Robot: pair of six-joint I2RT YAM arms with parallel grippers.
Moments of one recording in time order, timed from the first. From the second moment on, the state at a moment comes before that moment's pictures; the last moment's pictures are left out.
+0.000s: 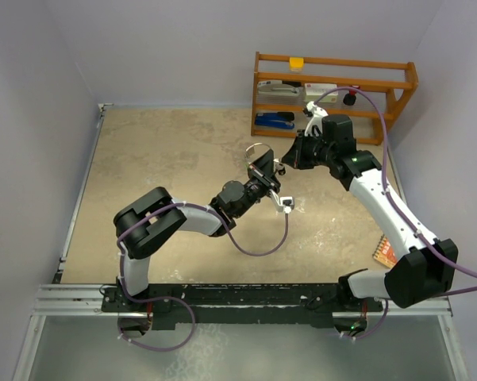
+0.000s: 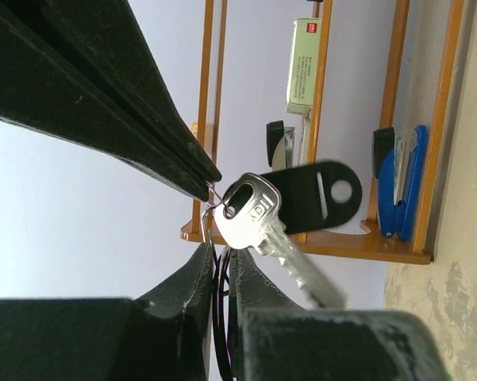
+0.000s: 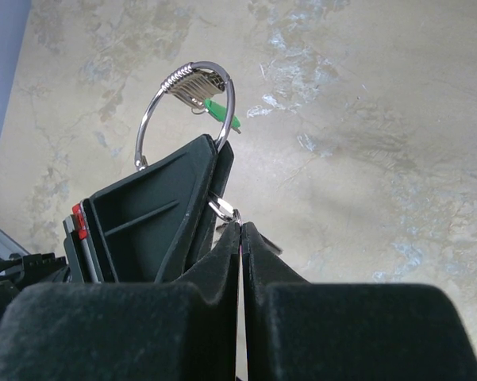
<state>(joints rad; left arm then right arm) -0.93 1.92 0.91 1.19 -0.14 1.62 0.32 1.33 1.23 -0.49 -0.29 0.31</state>
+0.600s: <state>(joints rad) -0.93 1.92 0.93 1.20 -0.15 1.56 0.31 1.20 1.16 -0.41 -0.25 0.22</state>
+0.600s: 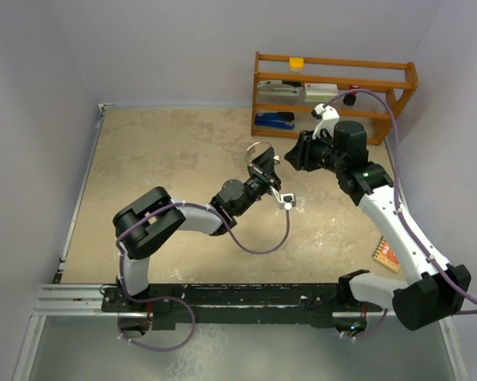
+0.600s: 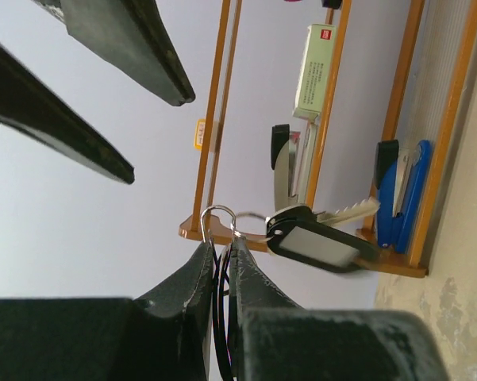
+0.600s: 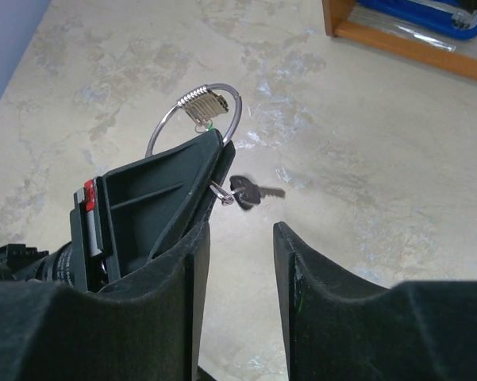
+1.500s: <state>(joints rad) -0.90 1.71 0.93 1.15 -0.05 0.81 0.30 1.22 1.14 -0.29 -0.32 0.14</state>
